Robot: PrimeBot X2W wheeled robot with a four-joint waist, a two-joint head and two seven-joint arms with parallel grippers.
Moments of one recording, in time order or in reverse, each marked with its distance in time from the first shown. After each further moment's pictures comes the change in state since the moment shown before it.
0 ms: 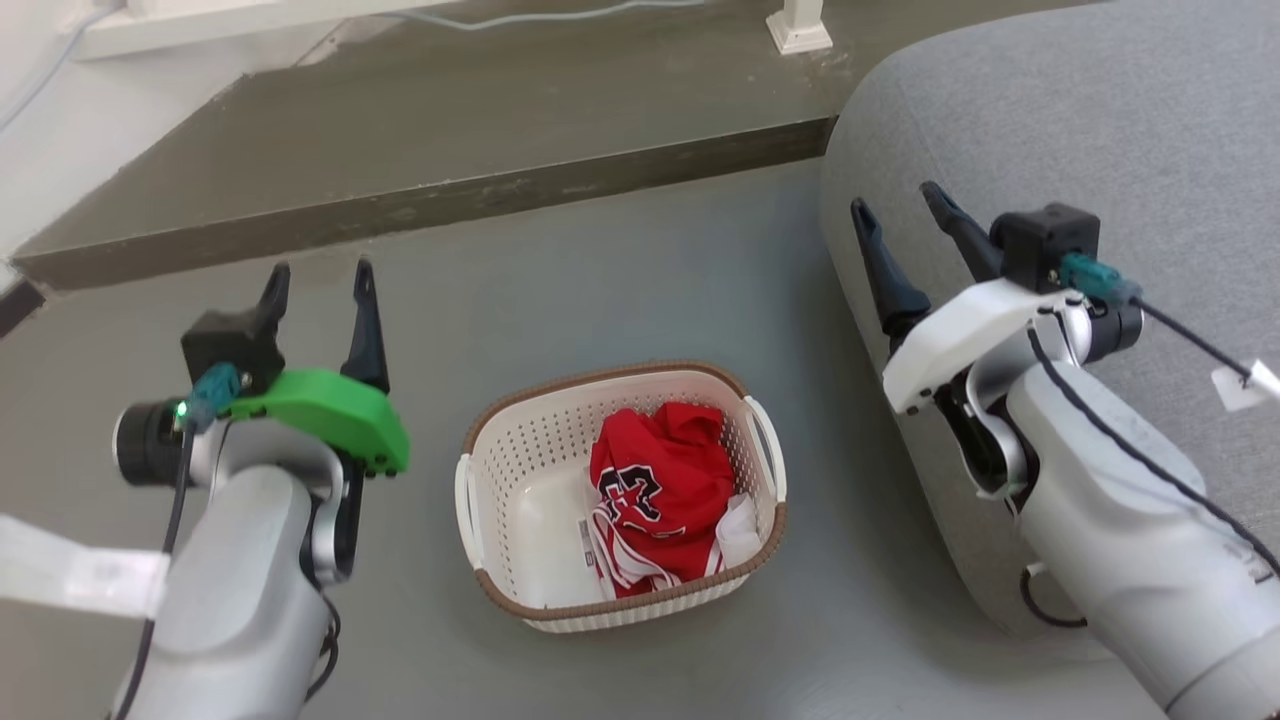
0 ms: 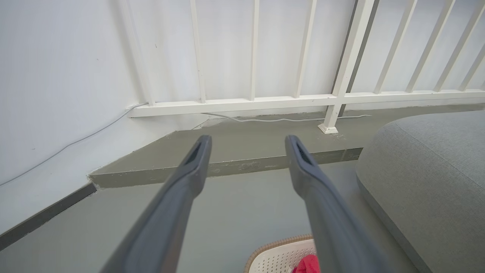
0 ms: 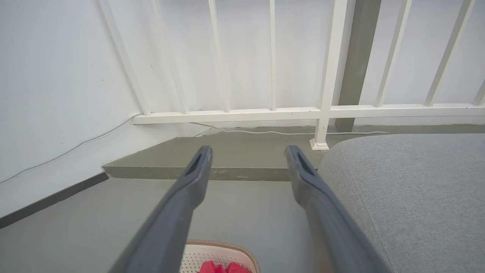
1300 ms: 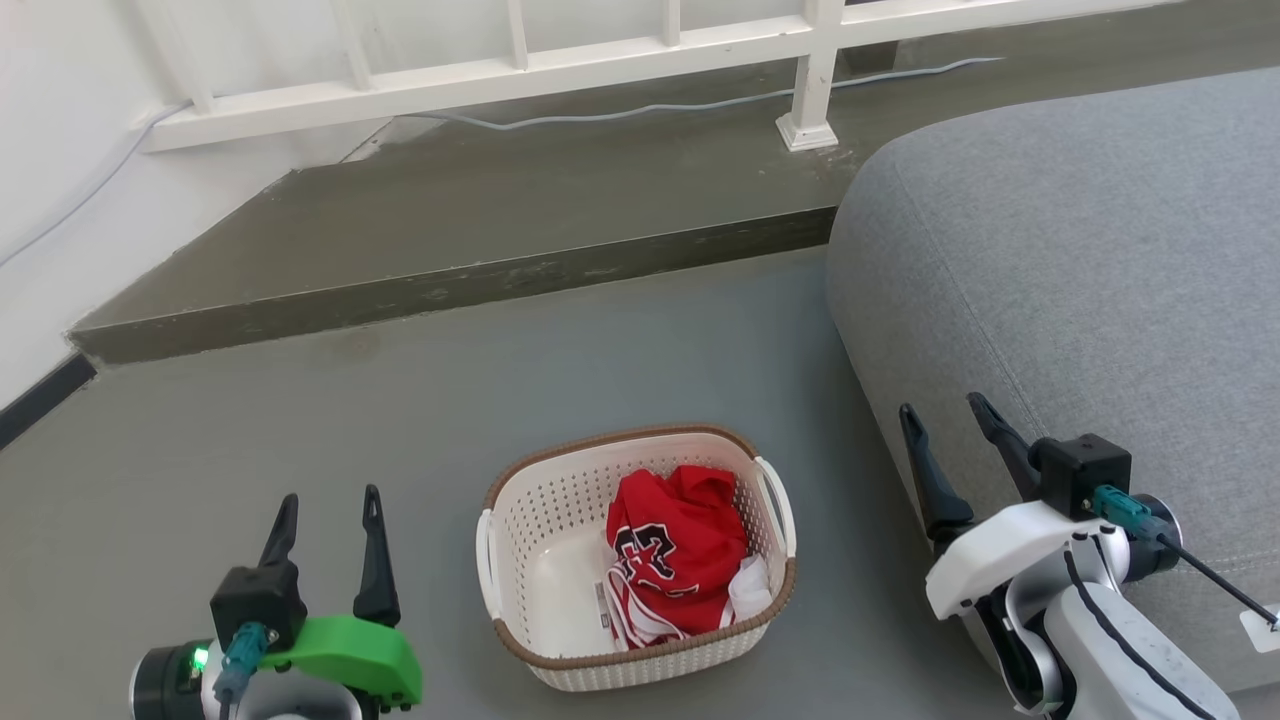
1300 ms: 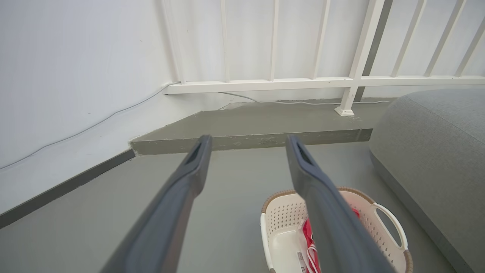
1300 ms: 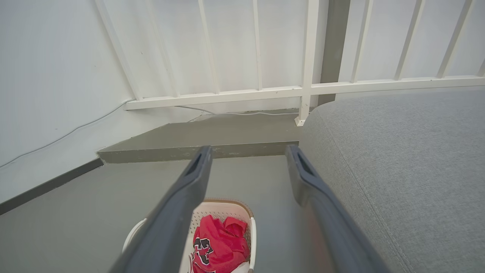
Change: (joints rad) left arm 0.505 -0.083 0.222 -0.302 0.247 0.000 0.000; right arm 0.466 0.000 -0.194 -0.255 -0.174 -0.035 0.000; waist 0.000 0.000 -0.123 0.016
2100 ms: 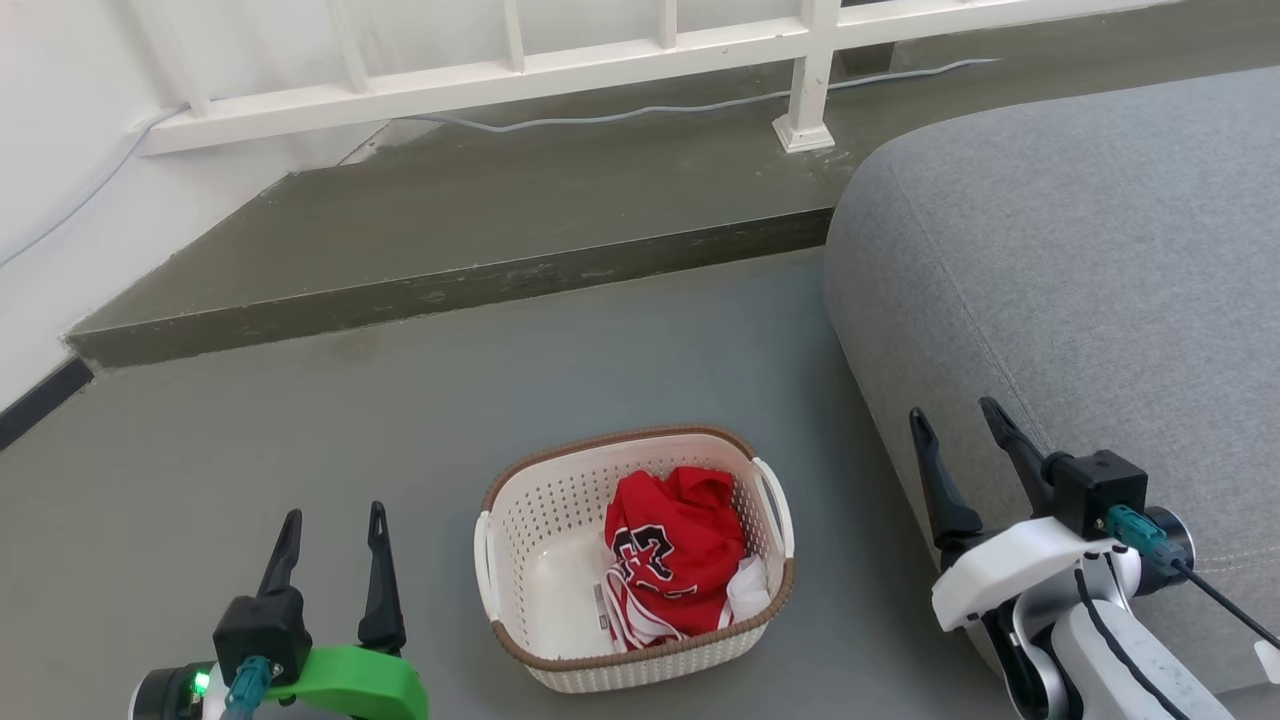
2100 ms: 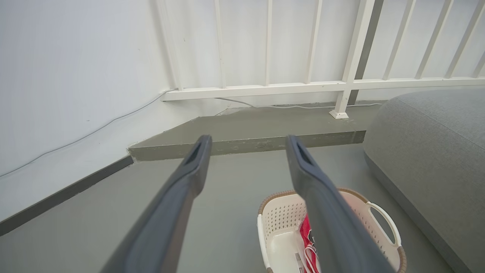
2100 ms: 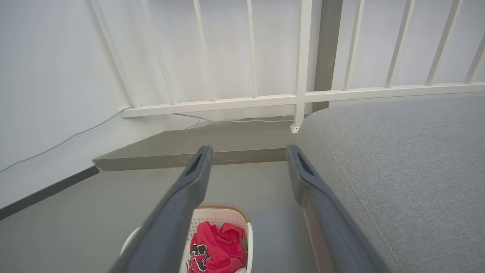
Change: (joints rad) left arm 0.085 -0.009 0.011 -0.106 0.044 0.000 0.000; right arm 0.067 0.017 -0.058 -0.081 -0.057 -0.006 0.000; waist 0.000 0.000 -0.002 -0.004
